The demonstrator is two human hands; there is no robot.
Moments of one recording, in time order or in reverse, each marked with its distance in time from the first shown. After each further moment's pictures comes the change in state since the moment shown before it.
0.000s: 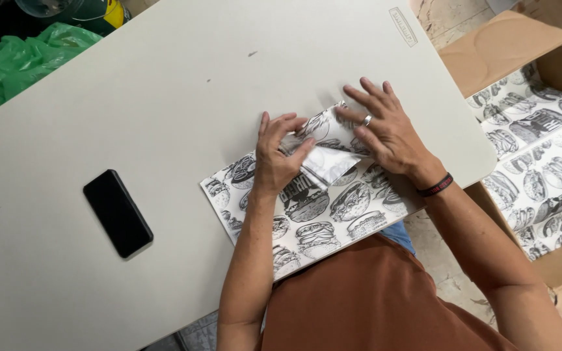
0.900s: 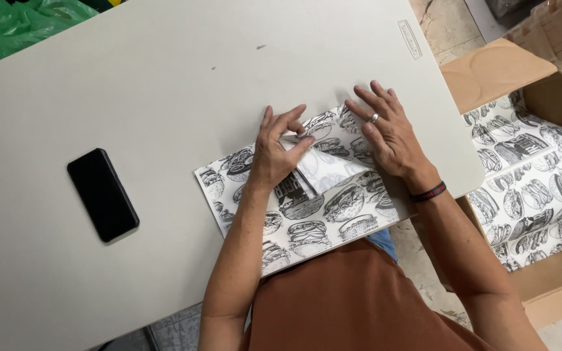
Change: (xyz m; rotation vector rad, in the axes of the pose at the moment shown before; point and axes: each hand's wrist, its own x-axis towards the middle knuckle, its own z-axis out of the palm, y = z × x) left_hand -0.001 -0.003 -0.003 -0.028 0.015 -0.024; right_hand -0.001 0.008 0.001 0.028 0.032 0.033
